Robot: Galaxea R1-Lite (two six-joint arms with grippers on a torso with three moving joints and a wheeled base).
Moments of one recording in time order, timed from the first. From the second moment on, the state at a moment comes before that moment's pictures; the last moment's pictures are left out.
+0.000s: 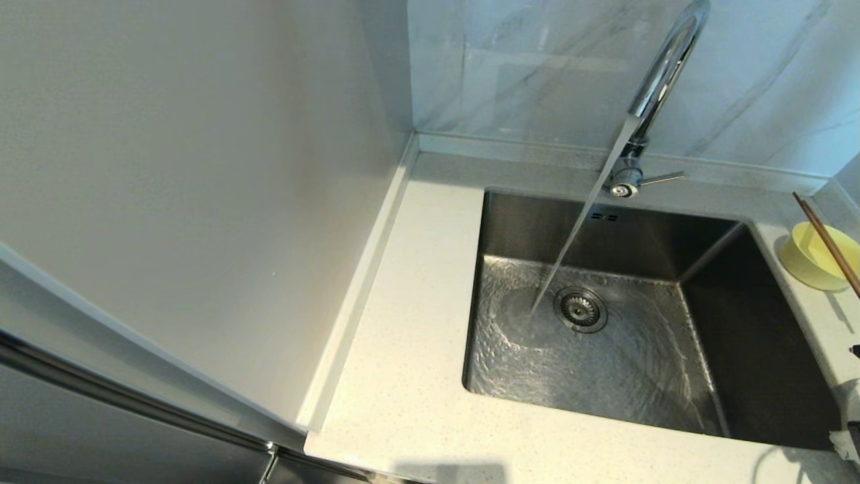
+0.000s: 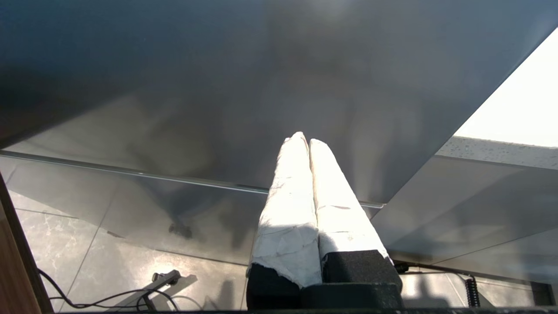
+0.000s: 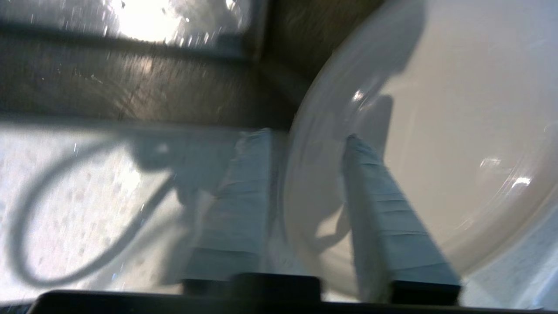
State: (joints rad) left arm 0.00 0.00 0.00 0.00 0.00 0.00; right arm -0.43 1.33 -0.52 0.06 -0.05 -0.34
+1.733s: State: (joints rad) left arm 0.00 0.00 0.00 0.00 0.00 0.00; right arm -0.65 1.68 -1.50 0.33 0.29 -0.25
